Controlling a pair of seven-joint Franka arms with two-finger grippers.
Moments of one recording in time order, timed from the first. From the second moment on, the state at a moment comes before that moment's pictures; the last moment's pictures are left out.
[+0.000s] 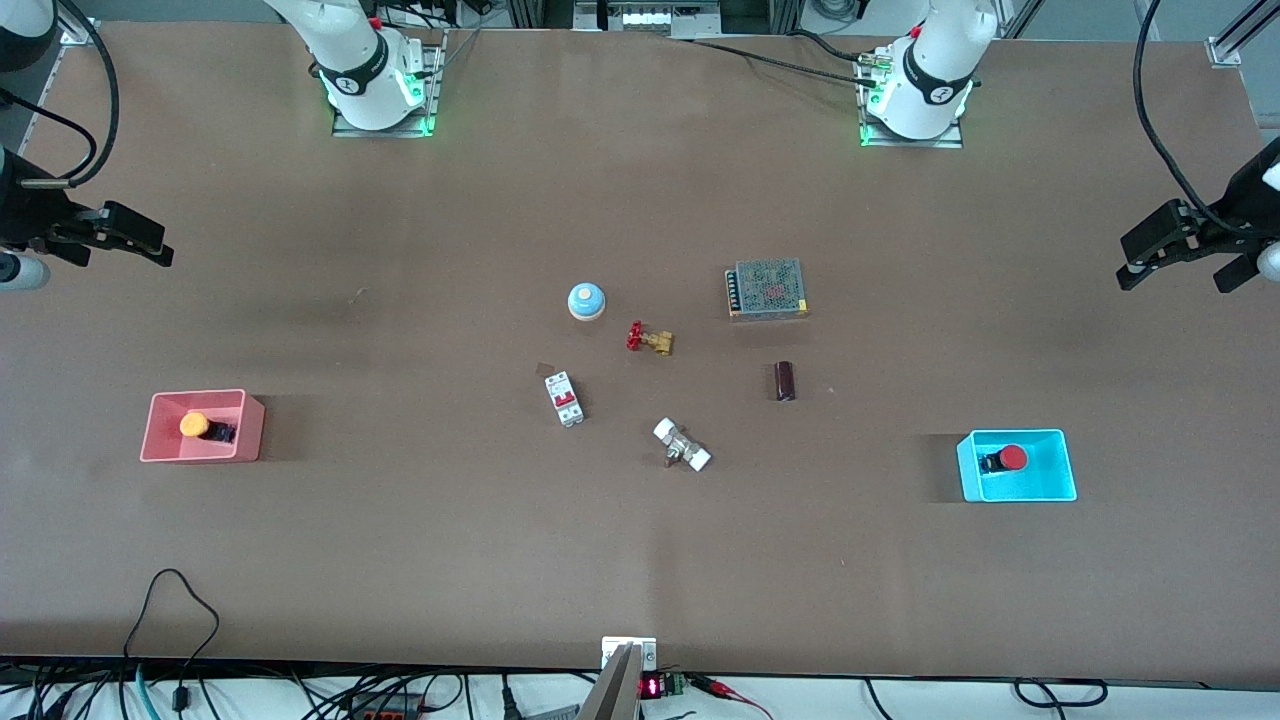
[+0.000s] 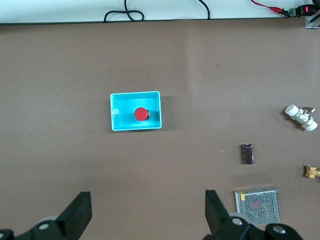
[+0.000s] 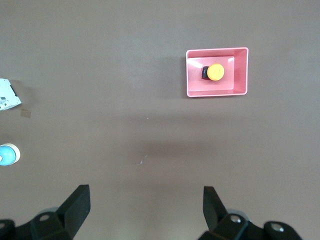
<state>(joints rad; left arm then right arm) -0.01 0.03 0.01 -1.52 0.00 1.69 0.01 -0.02 0.02 -0.03 -1.66 0.01 1.63 -0.06</state>
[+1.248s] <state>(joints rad) 0.03 0.28 0.02 -1.55 0.00 1.99 0.02 -0.20 0.45 -0.03 -1.68 0.00 2.04 -0.13</state>
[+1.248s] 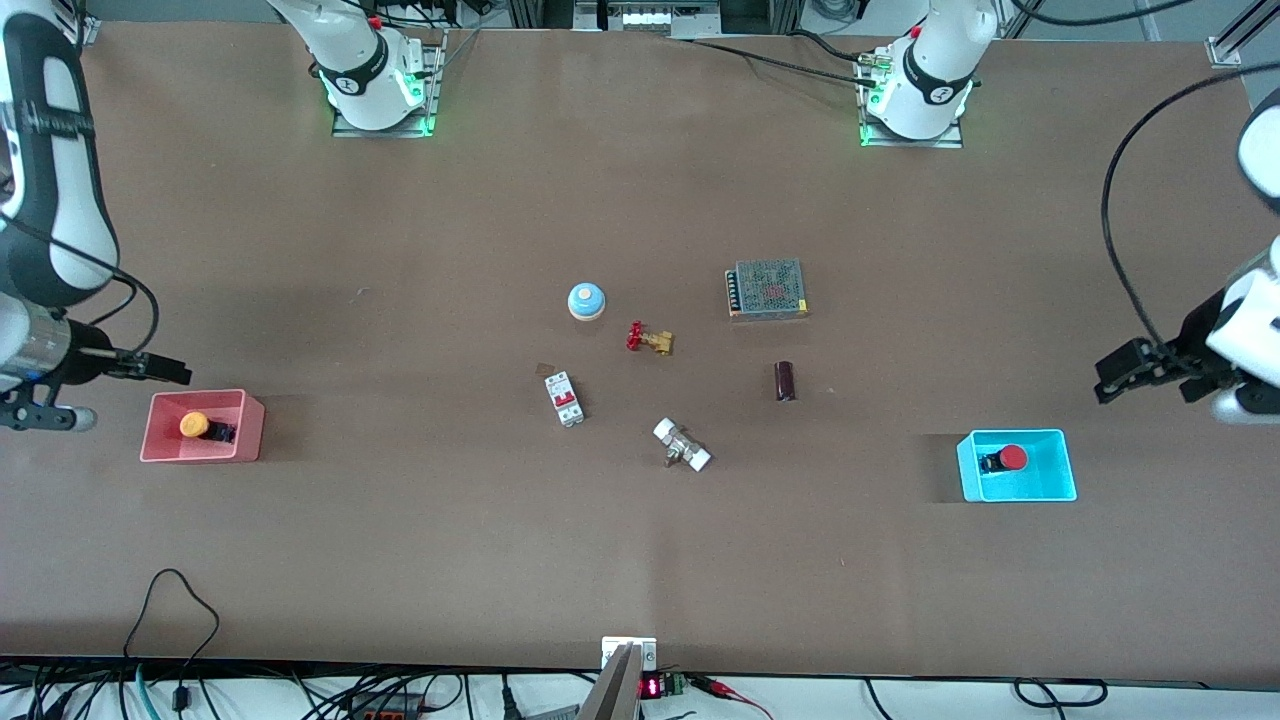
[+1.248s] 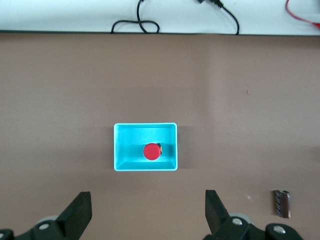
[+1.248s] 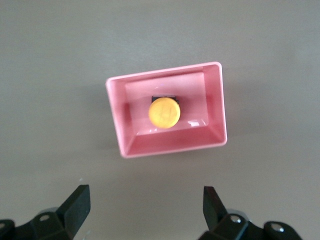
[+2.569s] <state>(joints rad) 0.05 0.70 0.02 -1.55 0.00 2.26 0.11 -0.21 0.66 -0.03 -1.67 -0.06 2.32 -0.28</state>
